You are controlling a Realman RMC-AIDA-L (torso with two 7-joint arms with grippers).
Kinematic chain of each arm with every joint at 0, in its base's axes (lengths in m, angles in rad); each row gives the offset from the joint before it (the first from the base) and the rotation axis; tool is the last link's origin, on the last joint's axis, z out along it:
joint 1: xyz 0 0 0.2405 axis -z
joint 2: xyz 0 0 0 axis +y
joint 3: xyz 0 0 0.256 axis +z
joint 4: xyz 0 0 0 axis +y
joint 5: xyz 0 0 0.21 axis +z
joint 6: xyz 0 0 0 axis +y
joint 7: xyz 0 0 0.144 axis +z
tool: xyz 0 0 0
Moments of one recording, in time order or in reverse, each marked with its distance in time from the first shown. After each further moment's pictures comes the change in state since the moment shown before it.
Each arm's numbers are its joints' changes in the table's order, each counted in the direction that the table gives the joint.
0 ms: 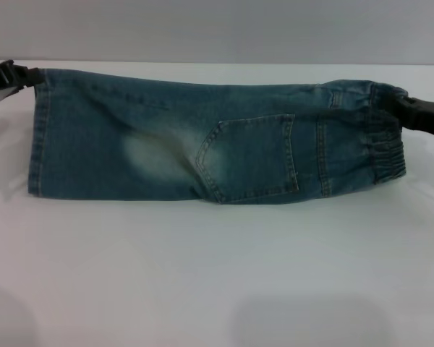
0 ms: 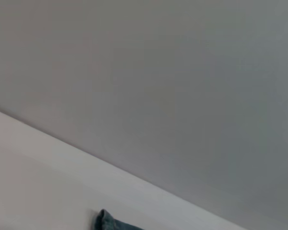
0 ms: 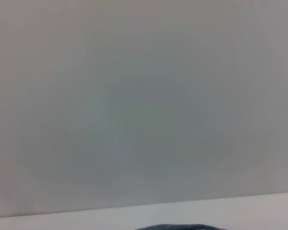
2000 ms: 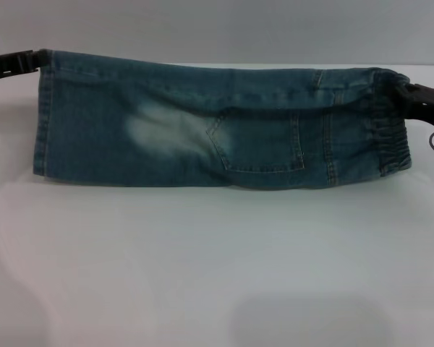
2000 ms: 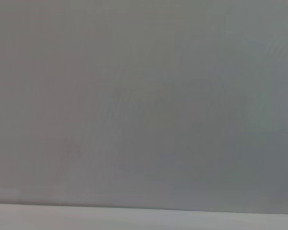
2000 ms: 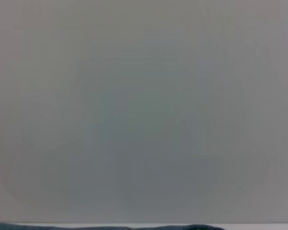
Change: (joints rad) left arm 0.042 -0.030 0.117 0.049 -0.001 -0.152 0.237; right arm -0.040 -0.002 -0.014 0.074 0.113 0.110 -0.209
